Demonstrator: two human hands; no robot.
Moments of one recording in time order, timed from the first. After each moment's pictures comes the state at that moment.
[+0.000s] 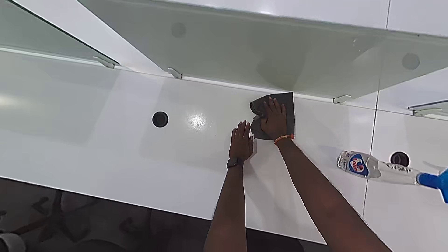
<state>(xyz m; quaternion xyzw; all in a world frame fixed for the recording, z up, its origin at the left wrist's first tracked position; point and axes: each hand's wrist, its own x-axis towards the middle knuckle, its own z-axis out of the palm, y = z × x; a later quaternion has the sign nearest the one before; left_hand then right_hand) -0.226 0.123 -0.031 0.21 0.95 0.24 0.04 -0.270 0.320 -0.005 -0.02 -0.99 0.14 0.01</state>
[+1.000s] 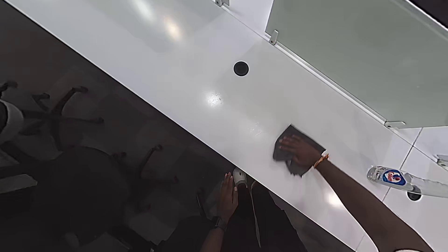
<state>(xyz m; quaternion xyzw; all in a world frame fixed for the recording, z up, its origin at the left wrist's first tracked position) 0.187 -0.117 -0.025 -0.10 0.92 0.37 0.00 -0.125 0.228 0.015 0.49 -0.83 0.12 -0.23</state>
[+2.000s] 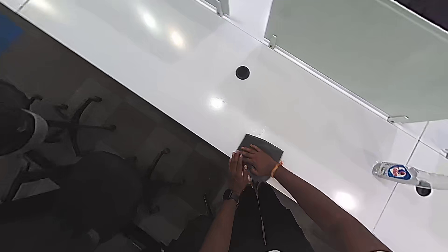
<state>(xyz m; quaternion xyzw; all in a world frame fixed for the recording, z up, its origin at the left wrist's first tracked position) 0.087 -0.115 -0.023 -0.05 0.93 0.35 -0.11 -0.045 0.029 0.008 0.51 -0.78 0.19 -0.29</state>
